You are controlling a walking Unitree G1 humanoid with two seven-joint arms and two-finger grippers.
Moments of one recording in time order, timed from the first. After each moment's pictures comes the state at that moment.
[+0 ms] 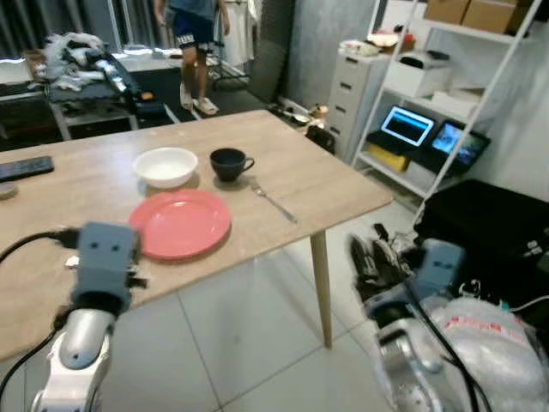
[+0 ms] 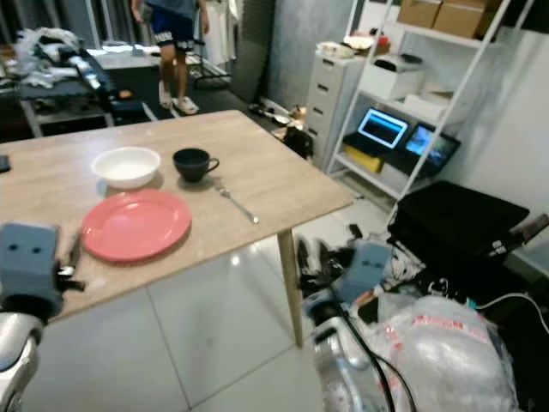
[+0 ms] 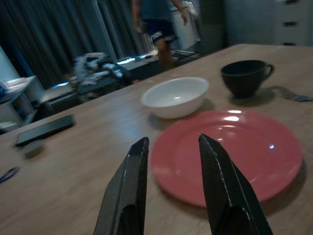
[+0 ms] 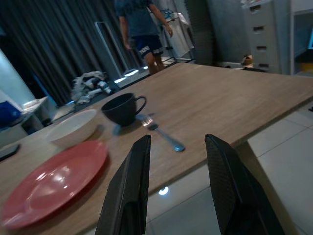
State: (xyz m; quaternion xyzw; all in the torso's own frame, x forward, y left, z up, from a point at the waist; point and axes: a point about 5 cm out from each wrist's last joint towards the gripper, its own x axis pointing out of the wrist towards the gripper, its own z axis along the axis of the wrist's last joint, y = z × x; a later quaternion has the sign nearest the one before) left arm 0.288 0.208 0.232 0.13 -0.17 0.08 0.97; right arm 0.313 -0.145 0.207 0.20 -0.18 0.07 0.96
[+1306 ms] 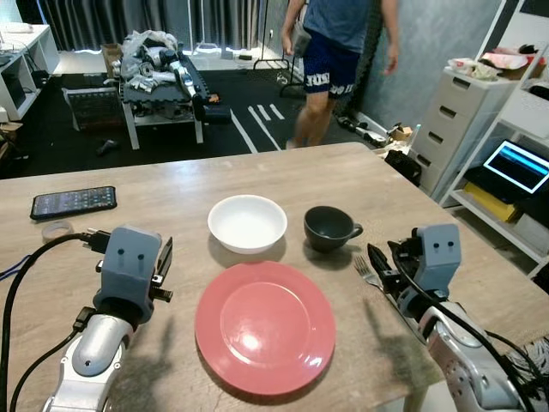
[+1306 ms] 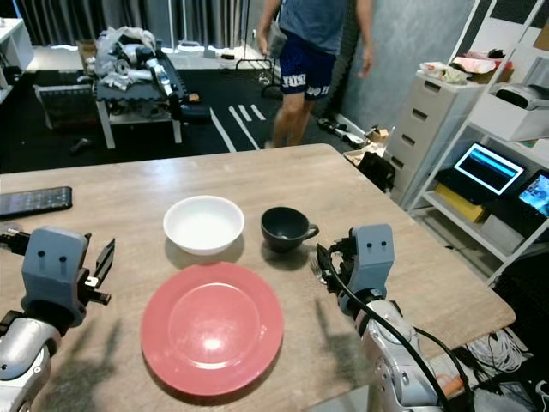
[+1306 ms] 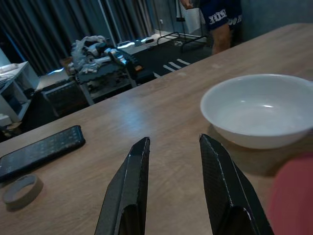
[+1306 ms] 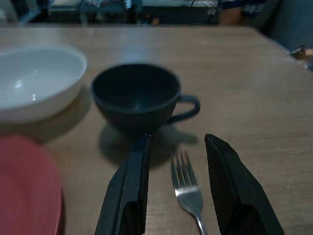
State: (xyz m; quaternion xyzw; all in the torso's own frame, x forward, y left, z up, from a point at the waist) left arm 0.283 0.187 0.226 0.14 -0.15 -0.01 0.98; right arm 0.336 -0.194 0.207 -0.03 -0.07 0.09 0.99
